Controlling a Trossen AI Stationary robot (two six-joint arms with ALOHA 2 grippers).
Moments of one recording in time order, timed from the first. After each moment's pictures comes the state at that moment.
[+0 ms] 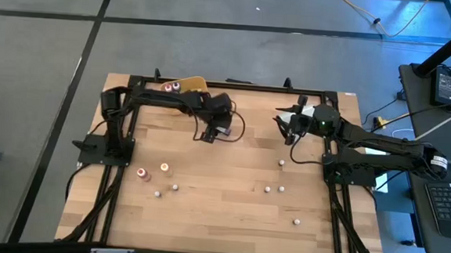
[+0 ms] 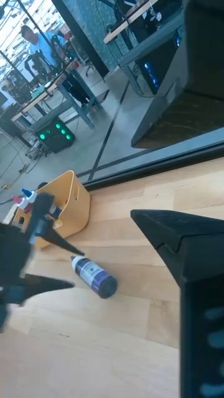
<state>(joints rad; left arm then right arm) 0.35 1.85 1.30 -0.54 0.04 0.59 -0.38 0.83 0.46 0.09 0.07 -0.63</state>
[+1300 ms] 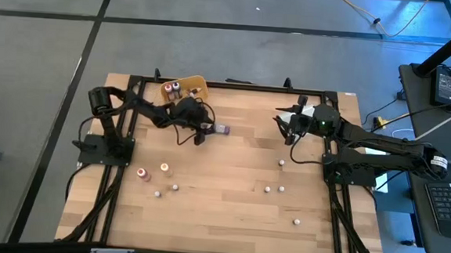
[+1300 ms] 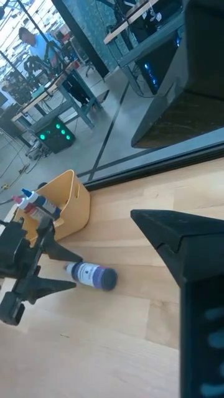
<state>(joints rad) 0.48 1.76 0.57 0.58 0.25 0.08 -0.38 0.83 0.46 0.09 0.07 -0.63</state>
